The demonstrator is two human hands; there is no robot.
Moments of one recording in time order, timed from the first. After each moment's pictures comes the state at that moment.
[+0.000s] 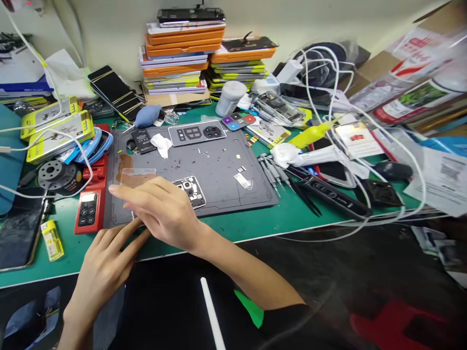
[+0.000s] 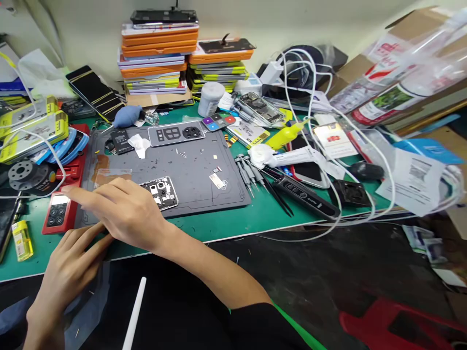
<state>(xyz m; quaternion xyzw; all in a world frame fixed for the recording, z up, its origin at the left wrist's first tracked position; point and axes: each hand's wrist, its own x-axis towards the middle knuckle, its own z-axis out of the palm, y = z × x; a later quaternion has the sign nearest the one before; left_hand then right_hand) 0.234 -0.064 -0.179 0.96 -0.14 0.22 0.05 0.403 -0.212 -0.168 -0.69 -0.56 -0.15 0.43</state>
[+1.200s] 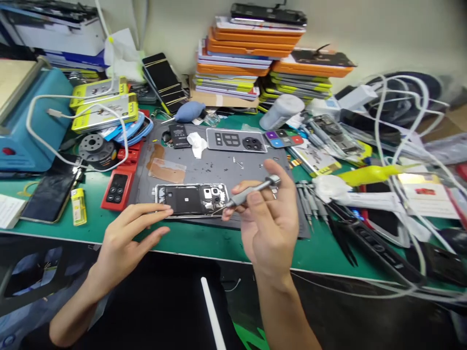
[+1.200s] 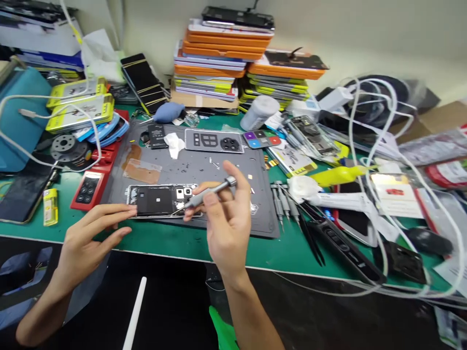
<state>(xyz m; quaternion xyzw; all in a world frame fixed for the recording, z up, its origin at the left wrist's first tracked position) 0.244 -0.091 -0.174 0.90 0.01 0.27 0.35 0.416 -0.302 -0.176 -0.57 -0.20 0.08 0.79</state>
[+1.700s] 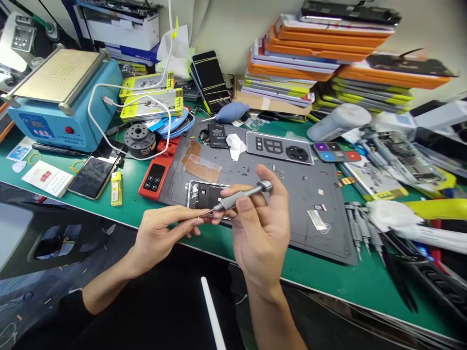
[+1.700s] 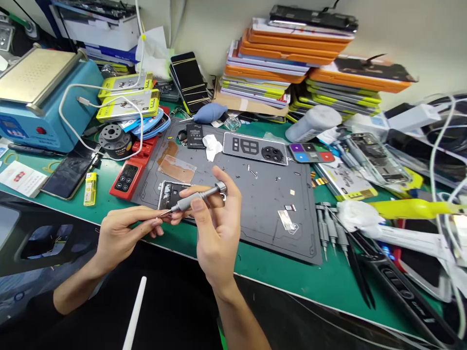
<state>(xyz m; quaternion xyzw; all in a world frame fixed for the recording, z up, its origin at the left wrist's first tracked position) 0.242 -0.113 -0.179 0.73 0.05 0.29 0.61 0.367 -0.251 -0.176 -0.55 -0.23 0.15 0.79</state>
